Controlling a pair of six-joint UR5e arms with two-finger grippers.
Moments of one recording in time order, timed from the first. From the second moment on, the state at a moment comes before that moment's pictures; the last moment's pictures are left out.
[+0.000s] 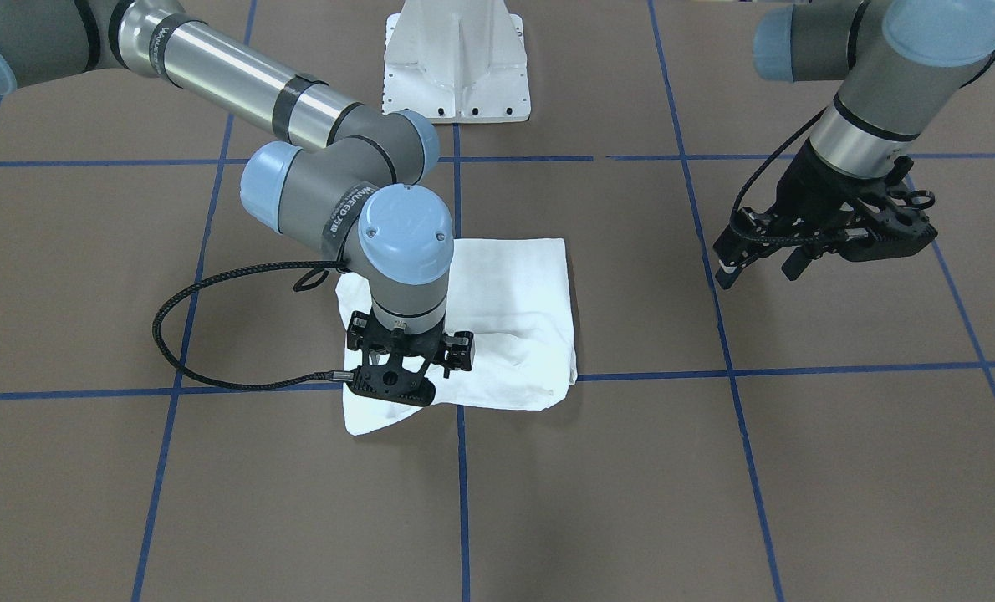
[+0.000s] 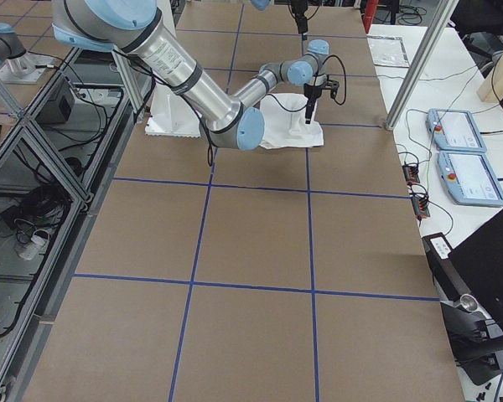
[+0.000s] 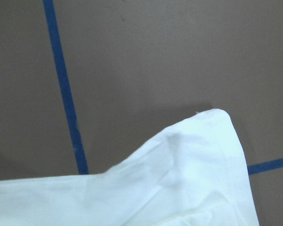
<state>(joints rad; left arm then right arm) -0.98 -1.94 -1.90 -1.71 -2.09 -1.13 0.69 -0.58 1.19 -1.59 1.96 1.22</state>
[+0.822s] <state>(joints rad) -0.98 -1.94 -1.89 -1.71 -2.10 -1.13 0.58 -0.62 1.23 -1.60 1.97 1.27</state>
